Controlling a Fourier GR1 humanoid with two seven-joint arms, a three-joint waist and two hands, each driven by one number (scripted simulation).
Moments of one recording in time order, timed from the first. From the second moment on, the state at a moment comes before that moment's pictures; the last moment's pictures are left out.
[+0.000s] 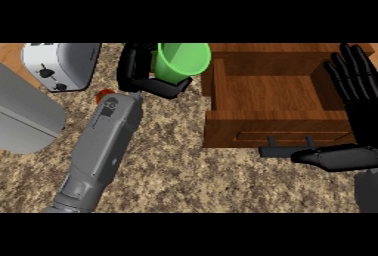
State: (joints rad) left arm -0.87 0.01 0.11 -0.82 0.11 0.01 -0.58; right arm -0.25 -0.22 -0.15 -1.85 -0.12 0.18 0.10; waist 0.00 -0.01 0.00
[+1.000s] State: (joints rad) left arm -1.33 0.00 -0.17 -0.41 0.25 0.34 -0.24; right arm -0.33 -0.22 -0.14 -1.79 -0.13 0.20 0.07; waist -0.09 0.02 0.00
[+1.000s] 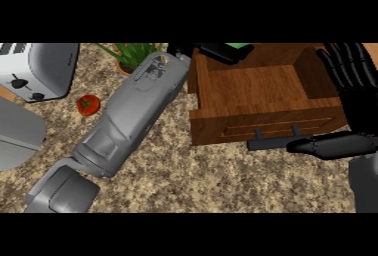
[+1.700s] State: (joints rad) left arm -1.29 0.00 -0.34 -0.33 0.36 0.27 -0.23; right arm -0.40 -0.20 -0.09 -1.76 -0.15 0.25 0.06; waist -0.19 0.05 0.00
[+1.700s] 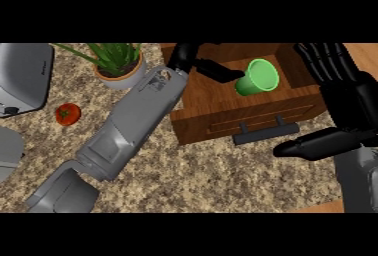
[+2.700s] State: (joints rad) left arm -1.26 0.00 -0.27 -0.39 0.64 0.31 -0.49; right arm -0.33 -0.39 0.19 -1.81 -0.05 0.61 0.17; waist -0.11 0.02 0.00
